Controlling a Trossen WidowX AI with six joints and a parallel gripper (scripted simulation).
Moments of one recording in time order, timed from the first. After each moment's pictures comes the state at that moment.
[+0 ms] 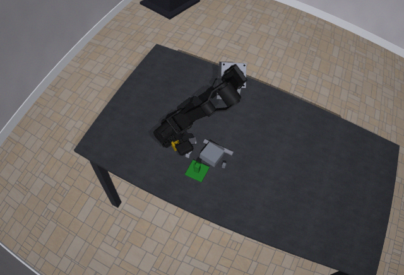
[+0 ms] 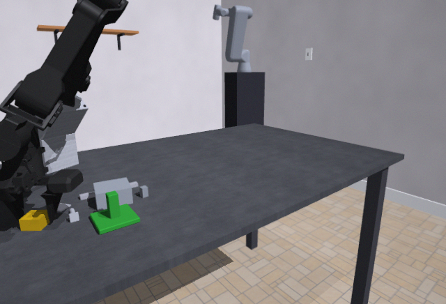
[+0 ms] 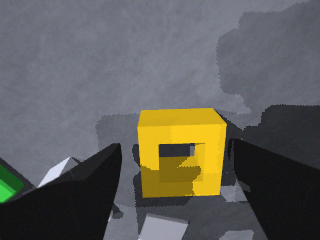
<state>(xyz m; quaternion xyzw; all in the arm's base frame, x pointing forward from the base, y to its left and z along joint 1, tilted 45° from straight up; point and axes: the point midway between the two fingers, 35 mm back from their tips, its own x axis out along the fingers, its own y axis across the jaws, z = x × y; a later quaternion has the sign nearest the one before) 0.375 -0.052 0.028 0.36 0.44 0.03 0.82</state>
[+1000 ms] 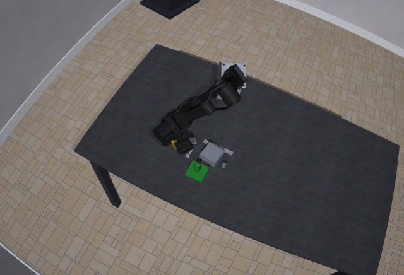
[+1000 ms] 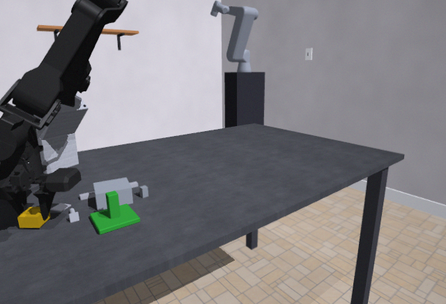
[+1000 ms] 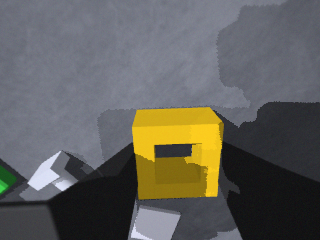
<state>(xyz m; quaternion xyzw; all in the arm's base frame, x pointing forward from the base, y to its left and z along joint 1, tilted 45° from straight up) 0.369 -0.055 0.026 0.36 0.45 0.03 0.81</state>
